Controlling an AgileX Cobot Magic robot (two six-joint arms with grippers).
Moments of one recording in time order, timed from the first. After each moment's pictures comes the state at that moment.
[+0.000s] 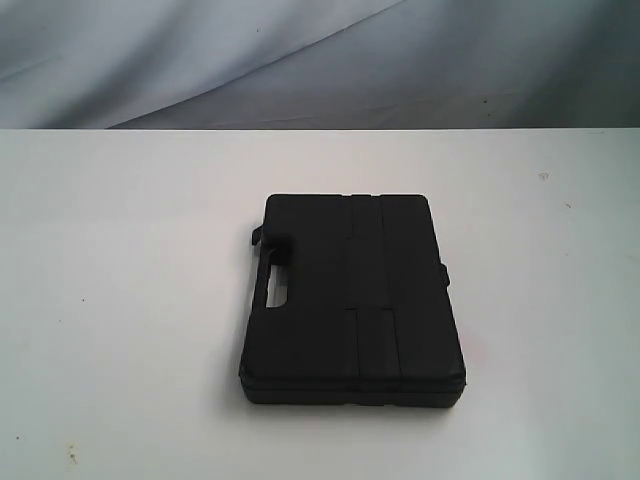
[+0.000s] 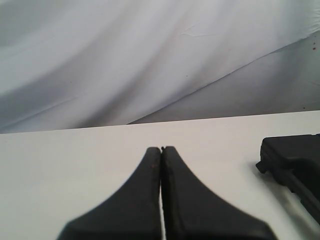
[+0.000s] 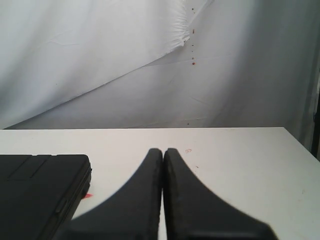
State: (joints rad) left arm -0.11 0.00 0.00 0.00 0.13 0.04; right arm 0.15 0.00 0.00 0.00 0.10 0.02
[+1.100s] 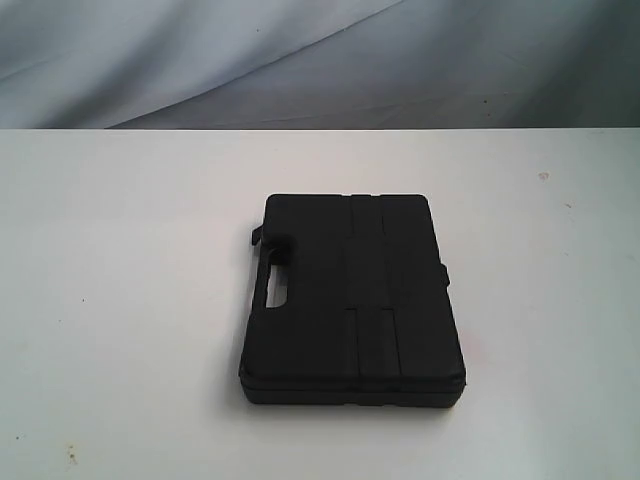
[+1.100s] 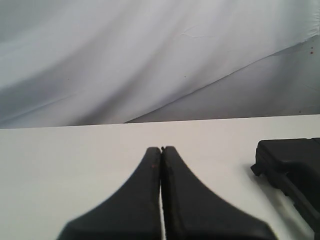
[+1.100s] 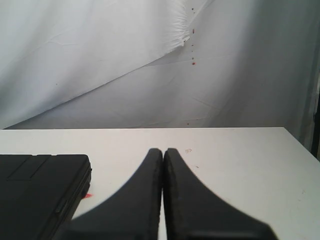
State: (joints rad) left arm -0.11 0.00 0.00 -0.04 0.13 0.04; right arm 0.15 0.00 0.00 0.00 0.10 0.02
